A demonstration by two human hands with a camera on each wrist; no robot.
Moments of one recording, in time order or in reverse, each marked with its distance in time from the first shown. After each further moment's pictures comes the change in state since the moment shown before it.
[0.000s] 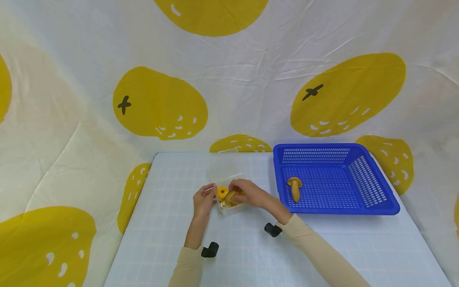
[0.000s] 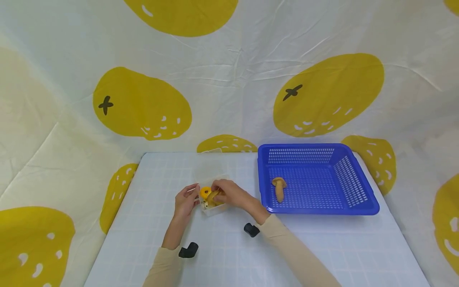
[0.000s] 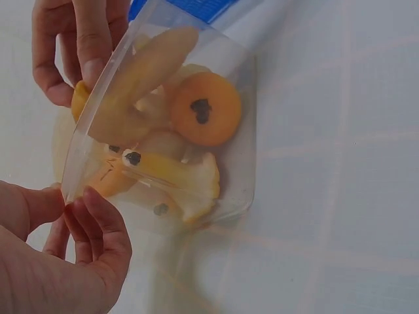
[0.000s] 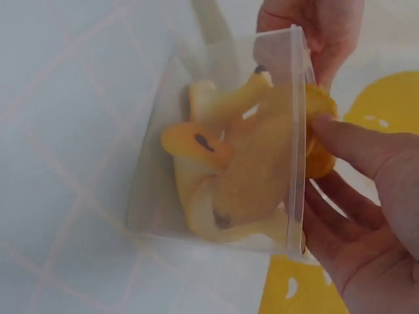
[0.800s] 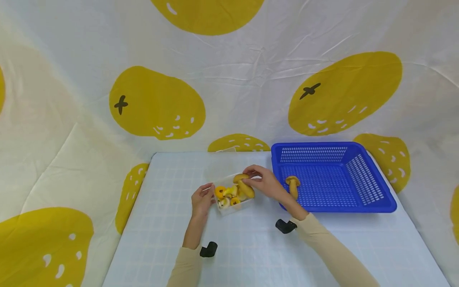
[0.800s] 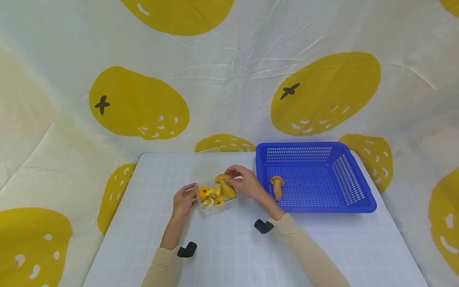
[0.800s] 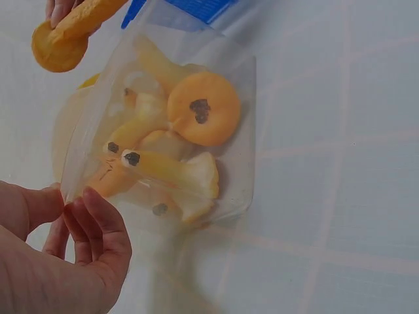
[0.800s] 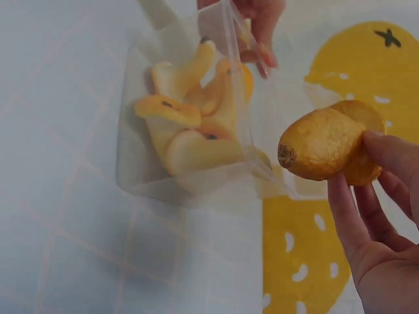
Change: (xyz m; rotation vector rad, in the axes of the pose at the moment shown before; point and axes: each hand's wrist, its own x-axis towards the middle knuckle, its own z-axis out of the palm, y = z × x) left_hand 0.000 0.000 0.001 0.029 0.008 -0.005; right_hand -0.026 0.012 -0.035 0.291 0.336 0.164
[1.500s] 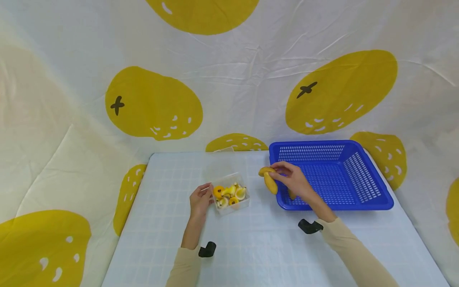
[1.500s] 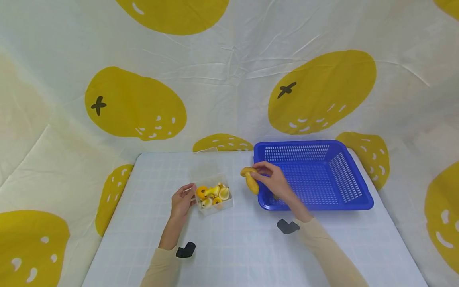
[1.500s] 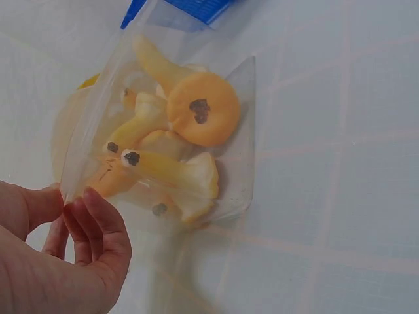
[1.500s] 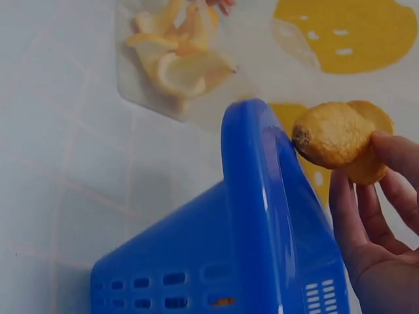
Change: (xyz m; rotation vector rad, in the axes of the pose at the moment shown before) left_hand 0.001 -0.002 0.000 0.000 -0.001 -0.003; right_hand -0.041 0.016 -0.070 0.035 0.187 0.151
